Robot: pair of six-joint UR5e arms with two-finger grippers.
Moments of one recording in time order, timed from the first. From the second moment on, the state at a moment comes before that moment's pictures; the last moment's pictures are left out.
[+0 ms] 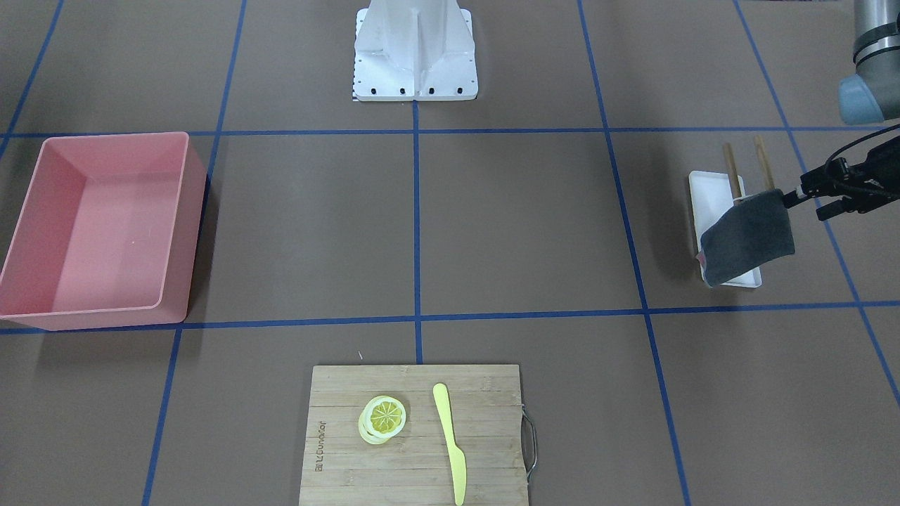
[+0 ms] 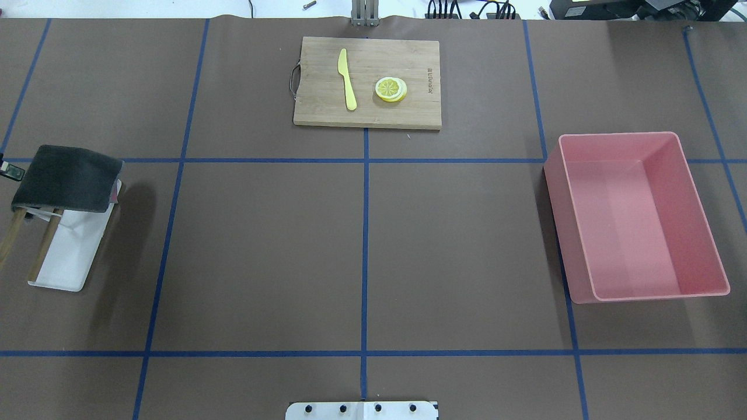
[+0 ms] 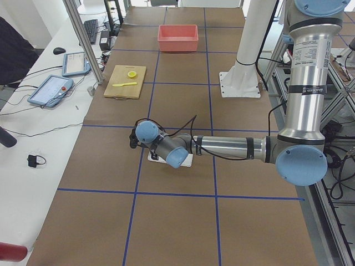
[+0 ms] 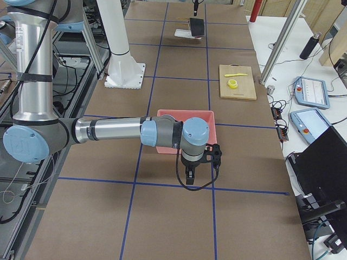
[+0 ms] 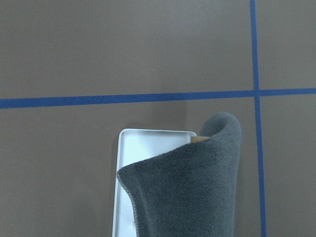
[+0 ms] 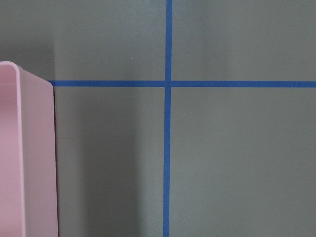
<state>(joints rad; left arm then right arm) -1.29 -1.58 -1.52 -2.19 -2.69 -0.55 1.62 -1.63 1.74 -1.71 2.37 -0.06</state>
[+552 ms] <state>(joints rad) -1.29 -1.58 -1.52 -2.21 -2.71 -0.55 1.61 -1.63 1.74 -1.71 2.37 -0.06</state>
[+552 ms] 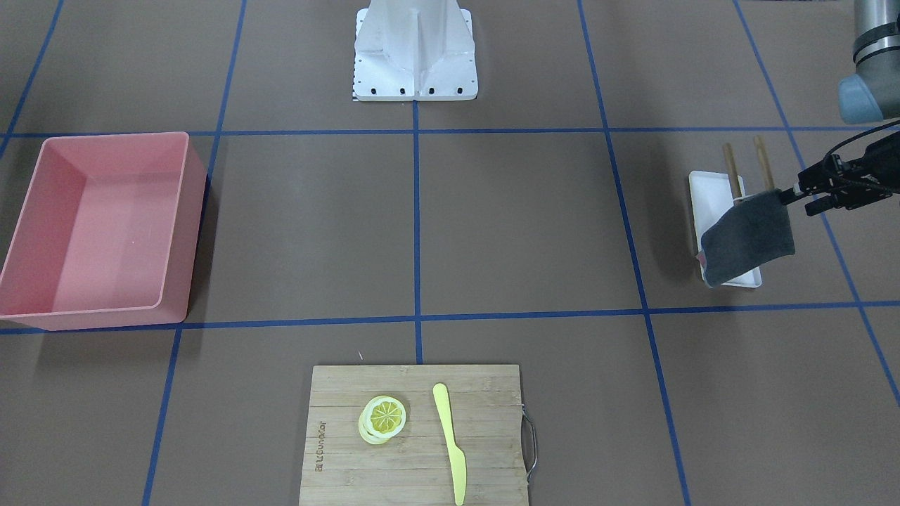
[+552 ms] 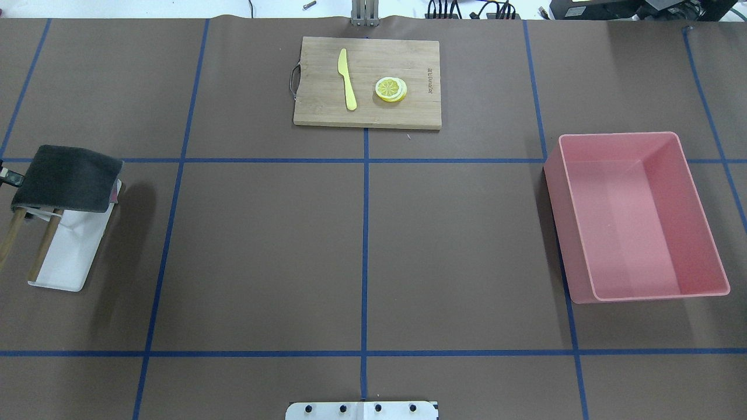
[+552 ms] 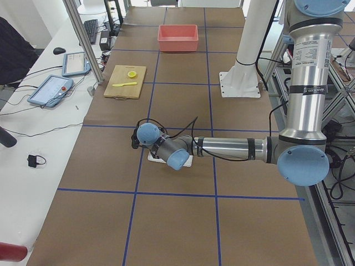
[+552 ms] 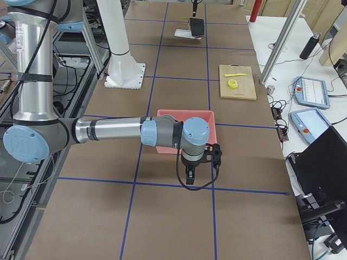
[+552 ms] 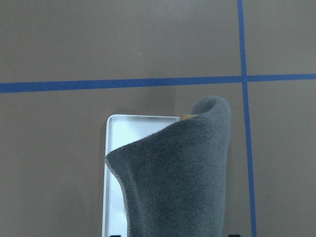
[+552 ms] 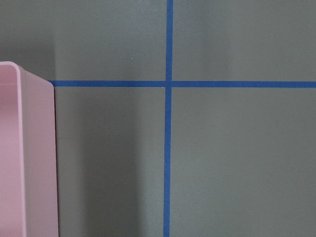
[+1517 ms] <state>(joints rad) -1.27 -1.58 -1.52 -2.21 -2.71 -0.55 1.61 -1.63 1.74 -1.71 2.37 -0.05</state>
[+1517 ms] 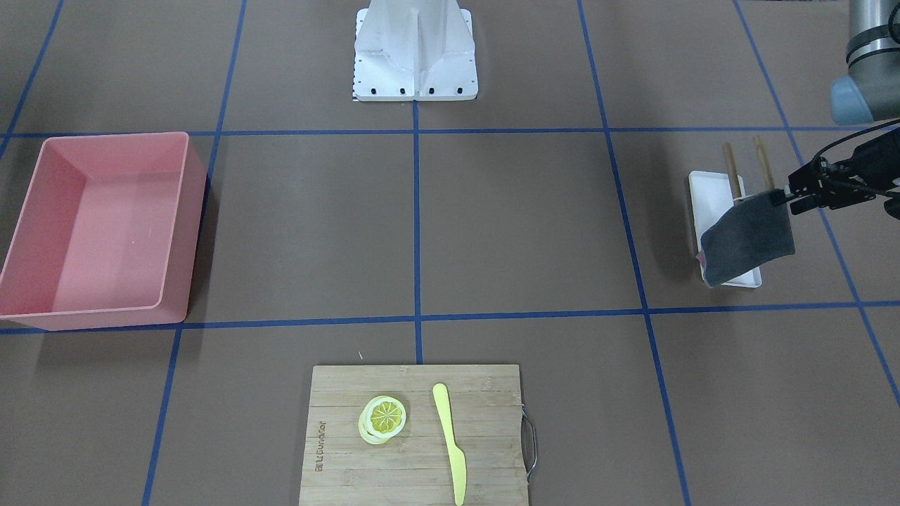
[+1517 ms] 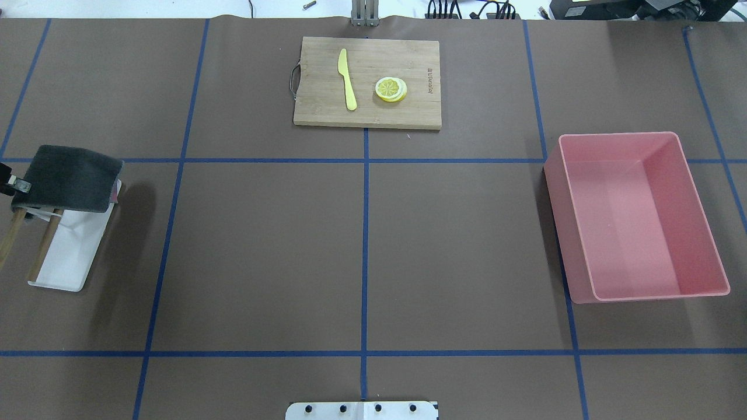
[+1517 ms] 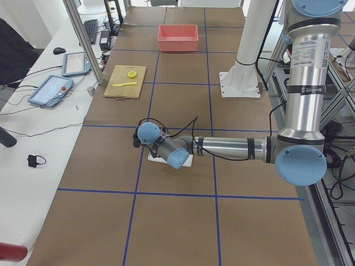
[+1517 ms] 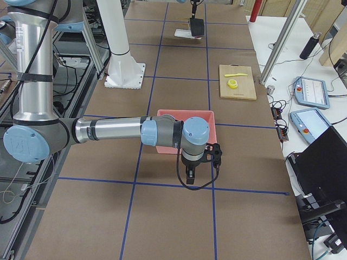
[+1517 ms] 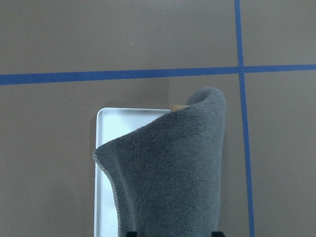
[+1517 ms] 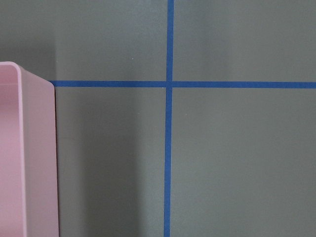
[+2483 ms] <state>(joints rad) -1.26 -1.57 -1.54 -2.23 -2.71 -0.59 1.61 -1.62 1.74 -1.71 2.37 -0.05</state>
